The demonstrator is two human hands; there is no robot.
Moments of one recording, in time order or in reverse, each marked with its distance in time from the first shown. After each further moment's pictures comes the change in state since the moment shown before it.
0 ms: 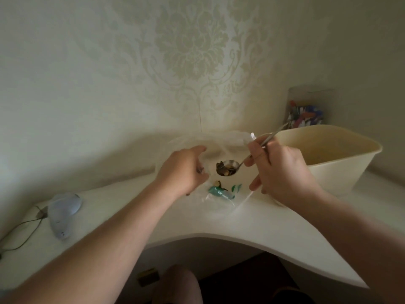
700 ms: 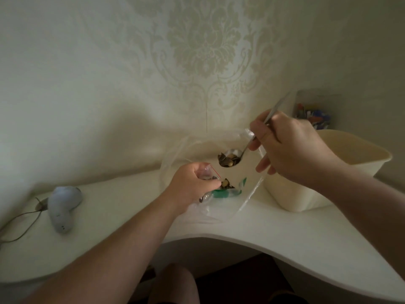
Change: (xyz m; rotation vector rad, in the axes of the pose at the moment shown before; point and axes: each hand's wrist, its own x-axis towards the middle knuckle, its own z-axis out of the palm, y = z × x) left_hand -0.018 -0.016 0.047 -0.808 -0.092 -0.375; right_hand 0.021 -0.042 -0.026 -0.080 -0.086 -0.134
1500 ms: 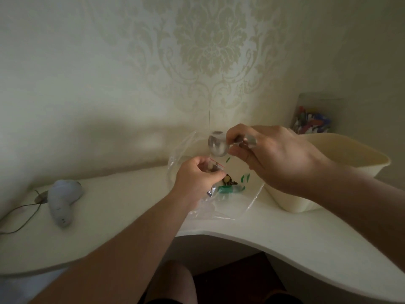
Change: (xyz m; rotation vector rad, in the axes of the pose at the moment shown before) left_hand 0.006 0.001 0.016 -0.157 0.169 0.007; right_hand -0.001 -0.006 0.013 -0.401 -0.020 -0.644
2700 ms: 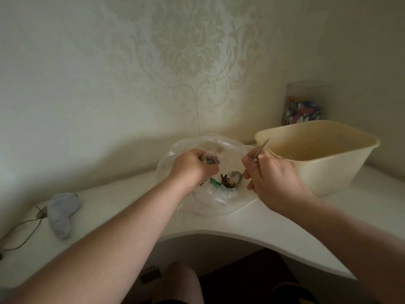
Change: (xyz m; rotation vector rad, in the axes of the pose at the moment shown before) left_hand 0.011 0.039 0.008 0.355 -0.068 -0.008; right_hand -0.060 0.018 0.054 0.343 0.019 0.673
